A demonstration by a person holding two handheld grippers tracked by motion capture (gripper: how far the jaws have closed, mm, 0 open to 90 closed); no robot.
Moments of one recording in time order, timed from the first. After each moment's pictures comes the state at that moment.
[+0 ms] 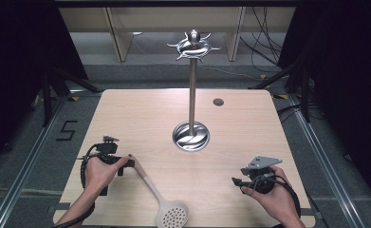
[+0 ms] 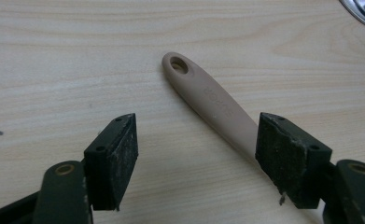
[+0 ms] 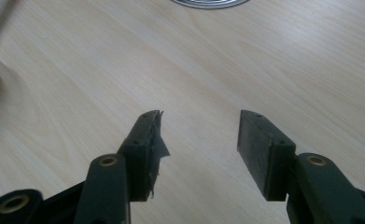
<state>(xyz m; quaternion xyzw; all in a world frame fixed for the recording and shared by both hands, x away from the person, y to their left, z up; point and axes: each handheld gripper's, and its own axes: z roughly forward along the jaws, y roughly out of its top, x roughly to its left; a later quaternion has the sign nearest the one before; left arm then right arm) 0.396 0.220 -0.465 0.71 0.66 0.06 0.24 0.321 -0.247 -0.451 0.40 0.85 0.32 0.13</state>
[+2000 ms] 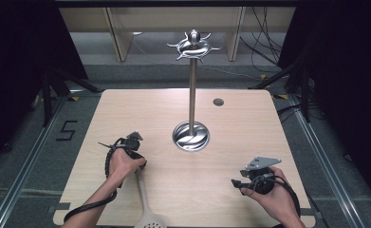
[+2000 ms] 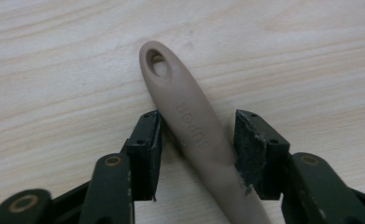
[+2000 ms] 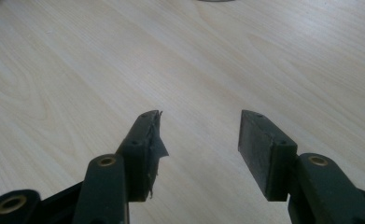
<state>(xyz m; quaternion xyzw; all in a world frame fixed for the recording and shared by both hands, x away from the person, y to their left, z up) 0.430 0.164 -0.482 0.78 0.61 0.06 0.11 0.321 -0.246 -0.454 0.40 0.85 0.32 0.12</state>
